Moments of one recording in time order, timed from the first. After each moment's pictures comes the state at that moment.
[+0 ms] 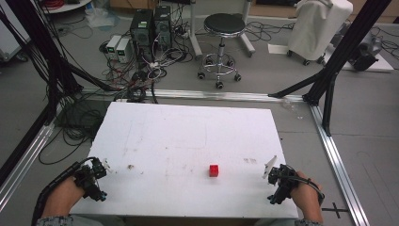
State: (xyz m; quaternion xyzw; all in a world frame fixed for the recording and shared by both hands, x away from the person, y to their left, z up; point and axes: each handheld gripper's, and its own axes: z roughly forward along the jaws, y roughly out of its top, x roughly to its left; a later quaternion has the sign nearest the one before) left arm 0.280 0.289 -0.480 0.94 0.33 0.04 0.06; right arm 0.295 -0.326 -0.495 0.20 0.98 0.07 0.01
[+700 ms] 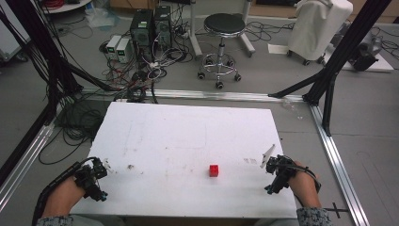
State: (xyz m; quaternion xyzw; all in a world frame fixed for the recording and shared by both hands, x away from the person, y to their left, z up) left arm 0.280 0.287 -0.480 0.94 0.32 0.03 0.06; right arm 0.324 -0.319 -0.477 0.19 0.98 0.08 0.00
